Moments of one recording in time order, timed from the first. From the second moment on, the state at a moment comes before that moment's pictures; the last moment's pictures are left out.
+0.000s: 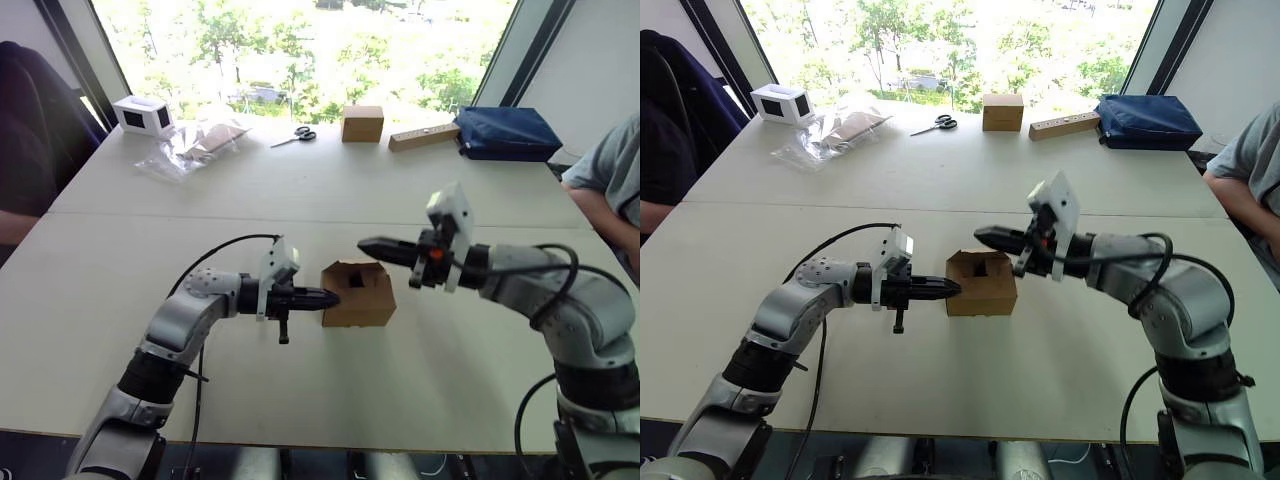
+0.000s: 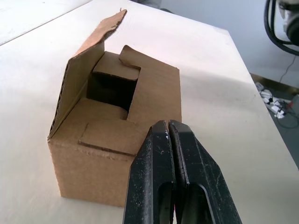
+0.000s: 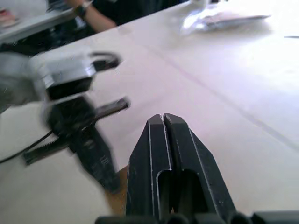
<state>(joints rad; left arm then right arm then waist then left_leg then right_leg) -0.47 0.45 -0.22 -0.06 -0.39 0.51 -1.14 -0.56 -0.64 -0.05 -0.33 0.72 0.90 0.67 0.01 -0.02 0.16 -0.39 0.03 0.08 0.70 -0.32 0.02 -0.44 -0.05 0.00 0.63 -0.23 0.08</state>
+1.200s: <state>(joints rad) -0.49 0.46 -0.18 -0.03 -0.43 0.53 -1.11 -0.45 -0.64 0.17 -0.33 0.47 0.79 0.78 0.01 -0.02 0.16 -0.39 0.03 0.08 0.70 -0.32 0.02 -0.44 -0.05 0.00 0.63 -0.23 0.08</state>
